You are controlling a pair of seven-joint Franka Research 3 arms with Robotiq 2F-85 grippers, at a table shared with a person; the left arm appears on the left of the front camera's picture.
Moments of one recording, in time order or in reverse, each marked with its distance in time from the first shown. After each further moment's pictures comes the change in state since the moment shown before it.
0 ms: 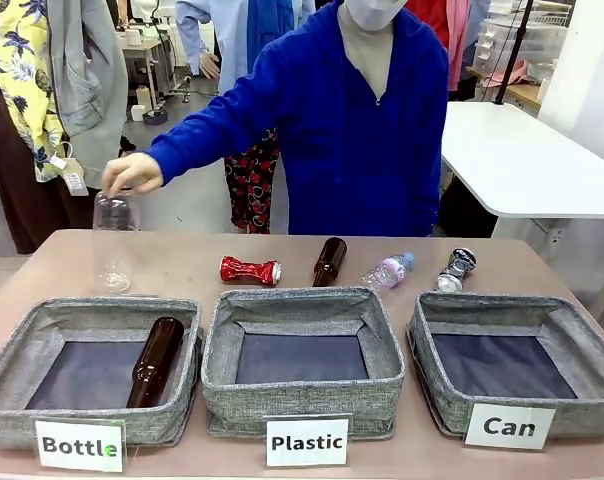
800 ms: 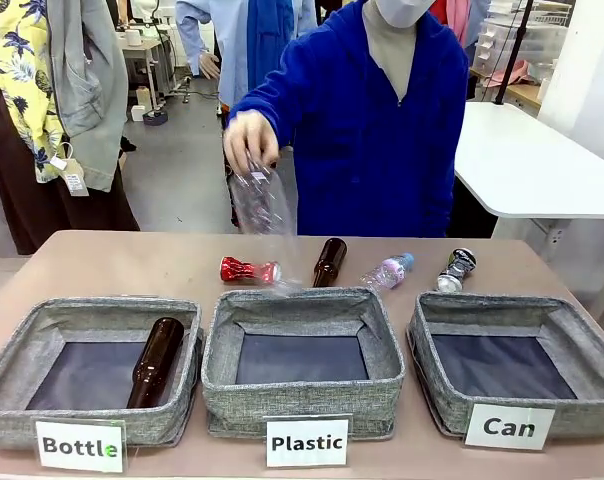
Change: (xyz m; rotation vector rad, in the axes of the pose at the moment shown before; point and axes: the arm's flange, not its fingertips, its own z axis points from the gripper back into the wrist) left arm -0.009 0.053 0.001 -0.056 -0.276 0.277; right arm 0.000 0.000 0.000 0.000 0.000 0.000
